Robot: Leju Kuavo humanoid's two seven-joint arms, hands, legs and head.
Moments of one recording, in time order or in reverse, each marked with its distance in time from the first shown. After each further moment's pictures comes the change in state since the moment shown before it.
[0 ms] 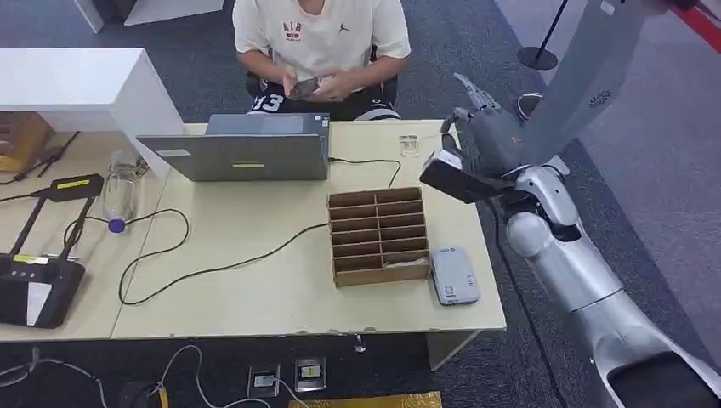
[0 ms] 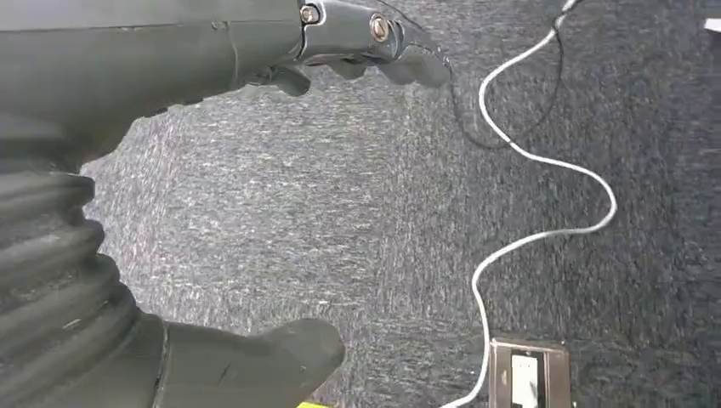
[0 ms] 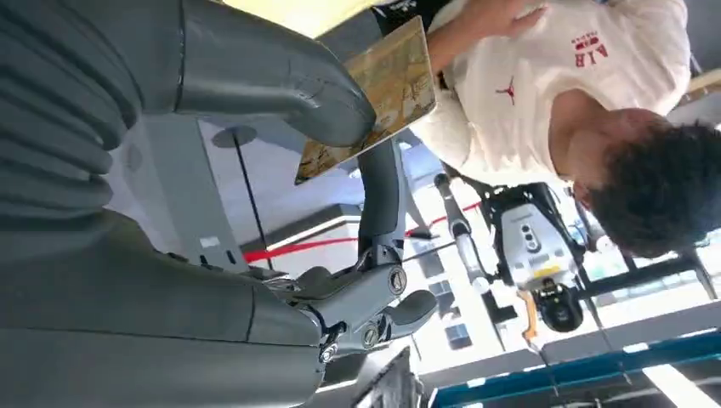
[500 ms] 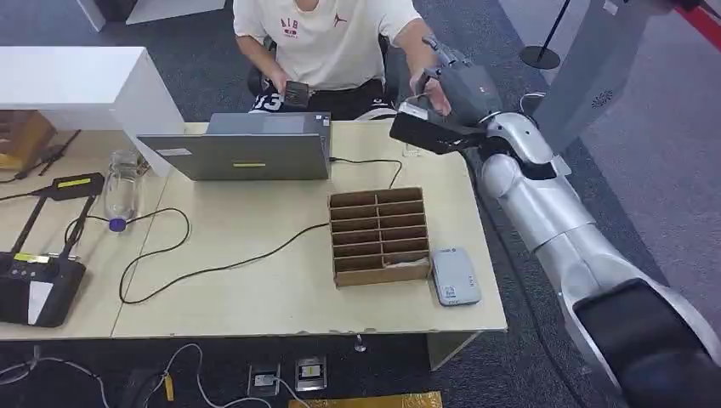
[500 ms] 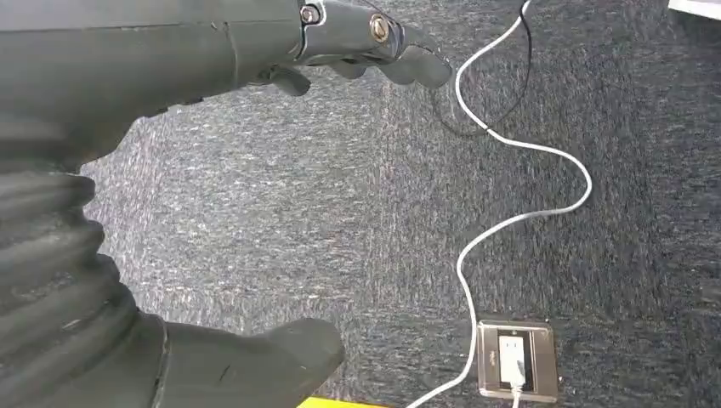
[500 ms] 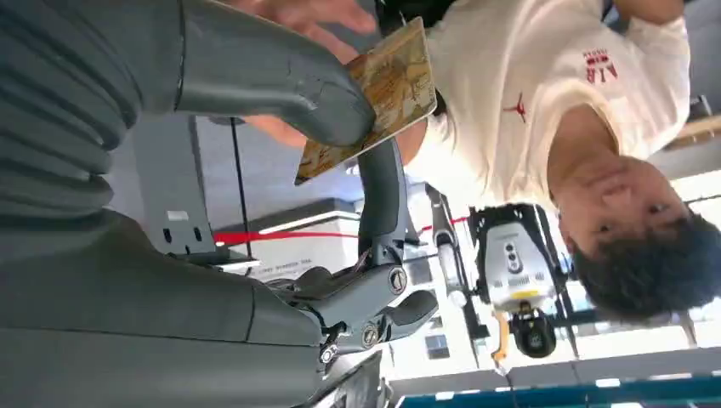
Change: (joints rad) left arm -0.035 0.010 -0.038 0.000 -0.020 -0.037 0.029; right arm -0.293 0.164 0.072 0.416 0.093 0.039 -0.079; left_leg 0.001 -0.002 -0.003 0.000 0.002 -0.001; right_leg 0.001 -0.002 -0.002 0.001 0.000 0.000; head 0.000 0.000
